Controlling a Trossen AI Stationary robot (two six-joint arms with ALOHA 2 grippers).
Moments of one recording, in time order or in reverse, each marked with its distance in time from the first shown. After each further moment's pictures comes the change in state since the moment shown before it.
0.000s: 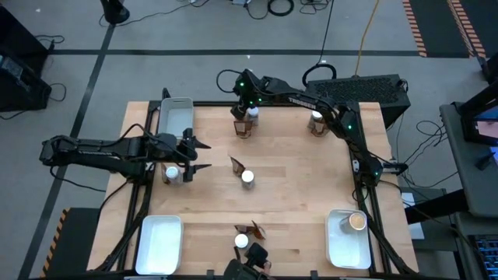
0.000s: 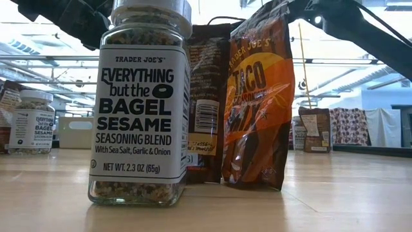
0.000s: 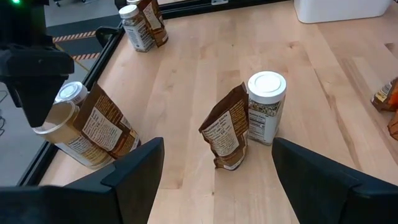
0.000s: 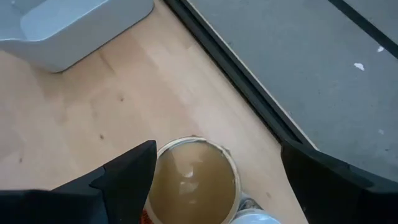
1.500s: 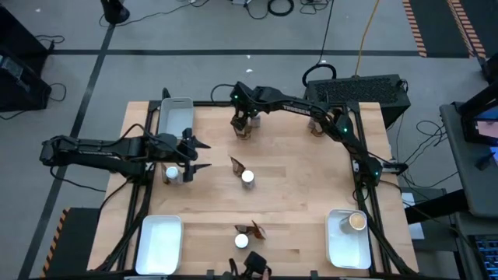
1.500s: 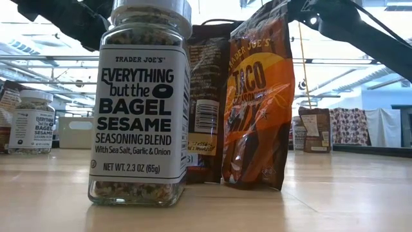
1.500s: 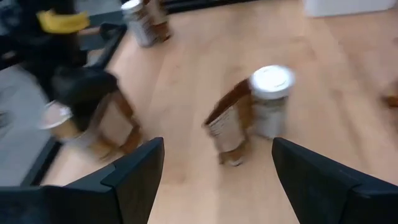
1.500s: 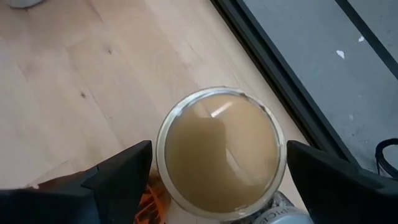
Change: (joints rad) left arm 0.005 0.004 0.000 -0.013 -0.026 0.001; right arm 0.068 0.042 0.000 -0.075 0.116 -0.042
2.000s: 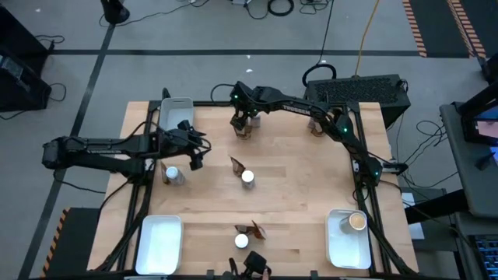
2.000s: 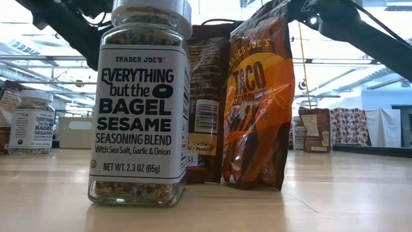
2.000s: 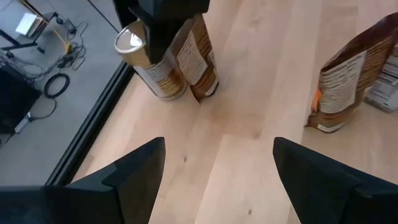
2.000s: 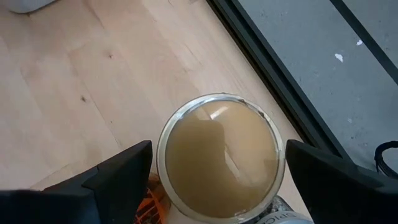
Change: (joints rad) left arm 0.122 0.119 0.000 -0.041 -0.189 -0.043; right arm 0.000 0.000 0.000 0.009 0.000 -0.002
